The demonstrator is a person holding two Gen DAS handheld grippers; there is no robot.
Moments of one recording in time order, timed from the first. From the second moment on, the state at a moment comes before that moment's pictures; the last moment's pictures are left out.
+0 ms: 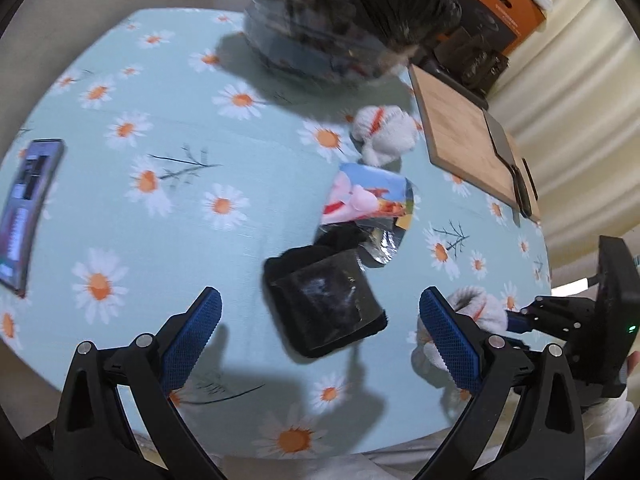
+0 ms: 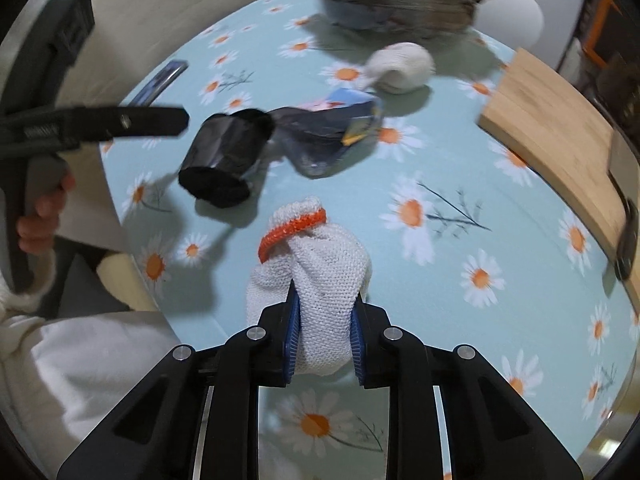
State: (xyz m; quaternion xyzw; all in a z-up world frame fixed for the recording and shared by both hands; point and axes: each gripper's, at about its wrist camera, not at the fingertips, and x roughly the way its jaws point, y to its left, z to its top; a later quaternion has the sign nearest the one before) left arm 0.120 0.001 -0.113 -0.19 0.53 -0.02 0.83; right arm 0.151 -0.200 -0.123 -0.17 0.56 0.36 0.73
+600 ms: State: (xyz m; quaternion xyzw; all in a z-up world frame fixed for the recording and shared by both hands) left arm 0.159 -0.018 -0.145 -0.12 0.60 0.00 0.79; right arm 0.185 -0.212 -0.104 -0.17 0.55 0.30 0.76
